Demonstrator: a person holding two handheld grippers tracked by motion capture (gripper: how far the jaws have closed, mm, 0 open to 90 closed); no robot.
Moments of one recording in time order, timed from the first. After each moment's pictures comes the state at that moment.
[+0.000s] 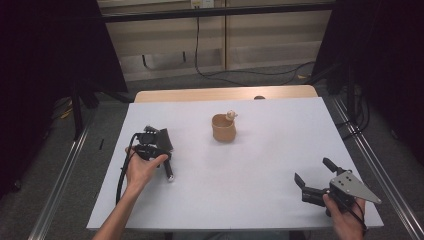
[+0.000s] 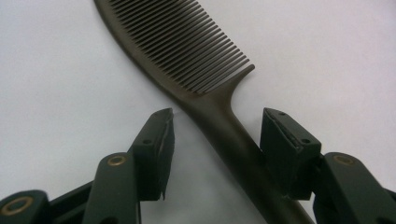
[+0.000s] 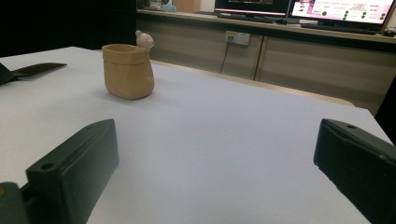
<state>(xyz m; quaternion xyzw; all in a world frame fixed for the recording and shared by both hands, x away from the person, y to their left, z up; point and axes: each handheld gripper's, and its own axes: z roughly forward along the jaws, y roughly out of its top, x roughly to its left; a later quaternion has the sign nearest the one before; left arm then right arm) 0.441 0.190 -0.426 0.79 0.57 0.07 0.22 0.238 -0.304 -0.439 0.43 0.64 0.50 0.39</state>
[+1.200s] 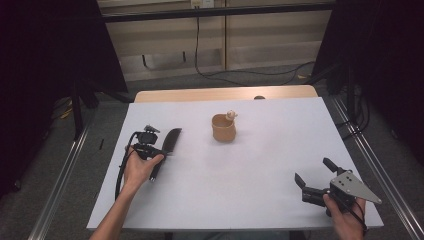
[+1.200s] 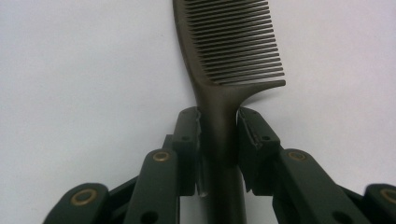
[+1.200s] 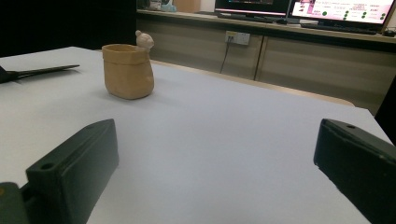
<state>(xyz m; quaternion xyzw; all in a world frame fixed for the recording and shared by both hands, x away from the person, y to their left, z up) 0.445 0.195 -0.425 0.81 0.54 0.07 0.20 0.238 -0.305 -0.439 0.43 0.64 0.50 0.39</state>
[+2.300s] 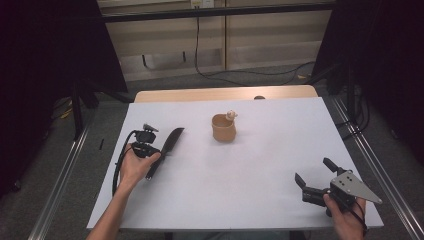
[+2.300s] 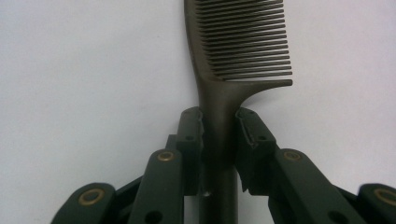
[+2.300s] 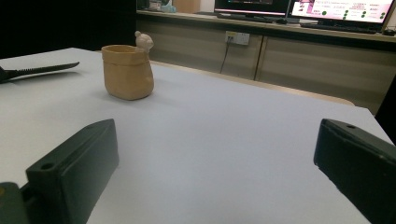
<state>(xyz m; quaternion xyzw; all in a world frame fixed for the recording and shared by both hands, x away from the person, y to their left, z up) 0.448 0.202 -0.422 0.82 0.53 0.05 0.21 0.238 -0.306 -0.440 0.43 0.63 0.51 0.39</state>
